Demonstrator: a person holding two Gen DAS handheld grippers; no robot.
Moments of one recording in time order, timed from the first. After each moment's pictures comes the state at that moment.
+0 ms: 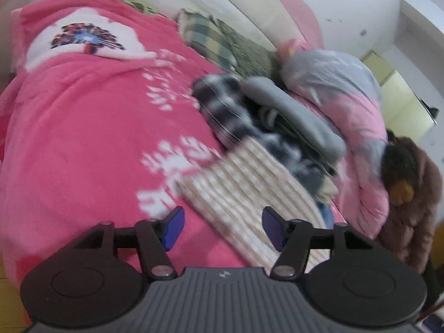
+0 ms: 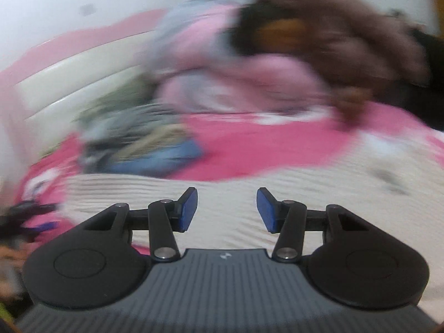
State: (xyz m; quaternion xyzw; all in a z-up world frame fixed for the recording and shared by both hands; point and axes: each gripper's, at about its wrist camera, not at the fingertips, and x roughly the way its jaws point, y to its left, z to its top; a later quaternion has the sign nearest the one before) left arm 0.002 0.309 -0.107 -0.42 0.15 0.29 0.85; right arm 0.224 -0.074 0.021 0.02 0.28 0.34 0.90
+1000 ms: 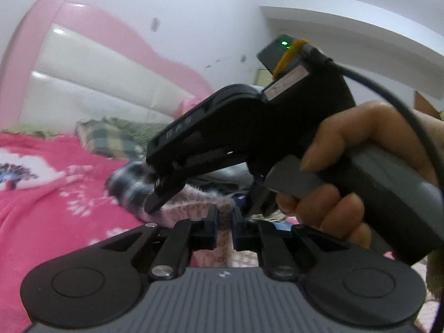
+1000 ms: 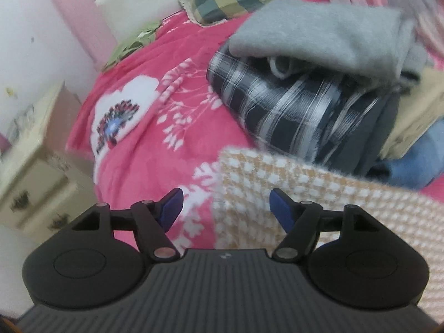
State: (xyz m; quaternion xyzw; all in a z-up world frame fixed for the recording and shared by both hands) left arm 0.006 0.229 -0.086 -0.13 0.02 0.19 0.97; right arm 0.220 0.298 -0.004 -0.11 0.46 0.47 0.75
